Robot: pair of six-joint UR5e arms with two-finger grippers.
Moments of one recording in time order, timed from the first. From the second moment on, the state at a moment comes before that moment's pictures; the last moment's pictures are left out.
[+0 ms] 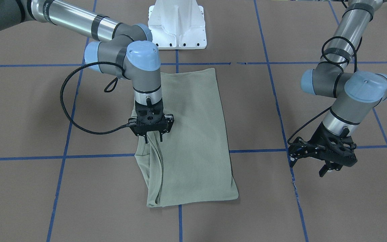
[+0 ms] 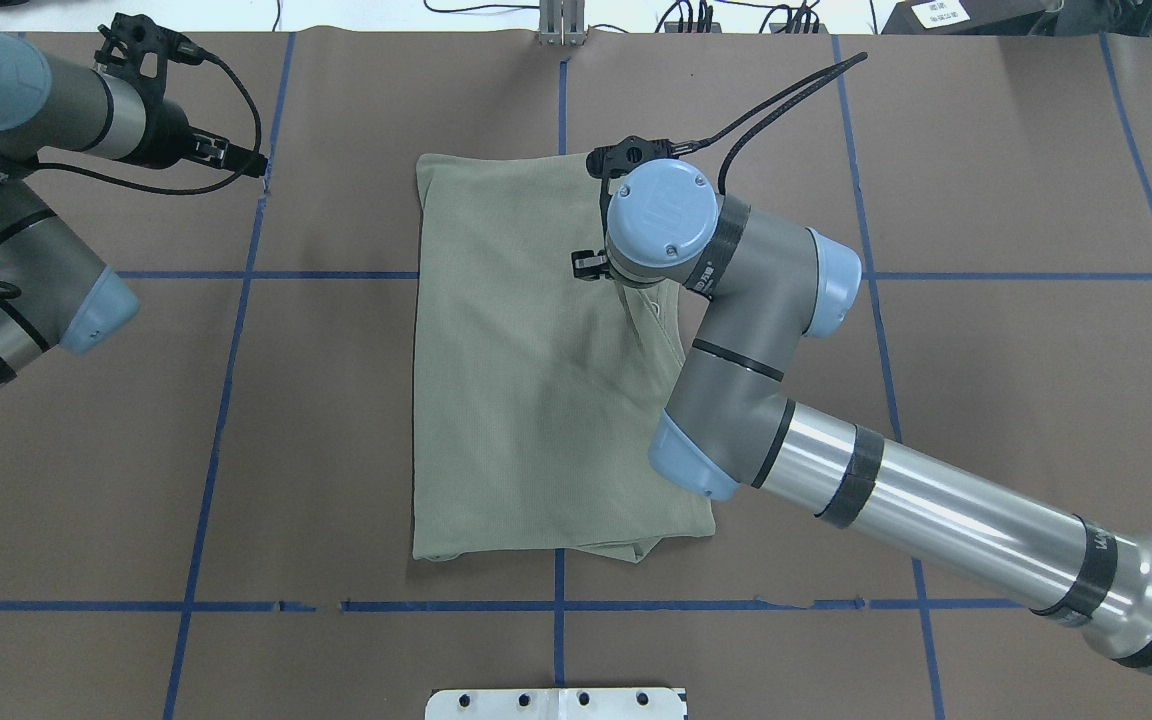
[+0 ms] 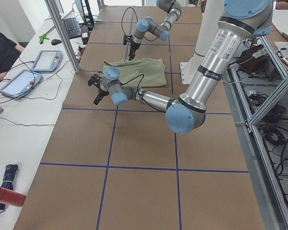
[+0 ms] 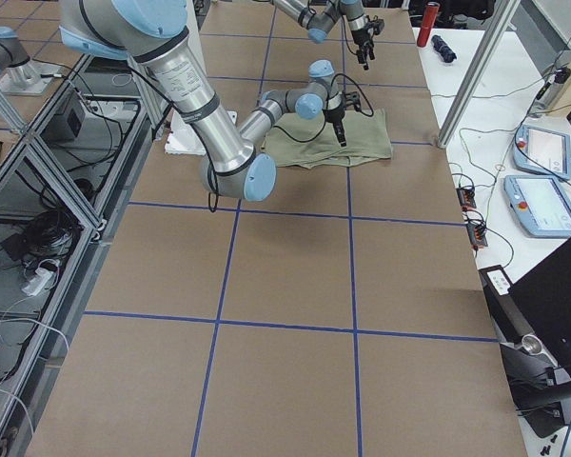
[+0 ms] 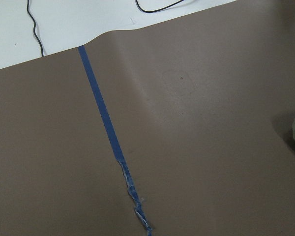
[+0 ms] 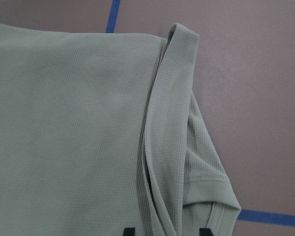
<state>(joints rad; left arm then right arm) -0.98 -2.04 -1.31 -2.37 -1.94 -0.63 0.59 -0.80 1.39 -1.33 1.64 1.04</state>
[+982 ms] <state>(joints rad) -0.97 -2.02 -1.32 -2.37 -1.94 -0.63 0.61 -0.80 1.27 -1.16 1.68 1.02</state>
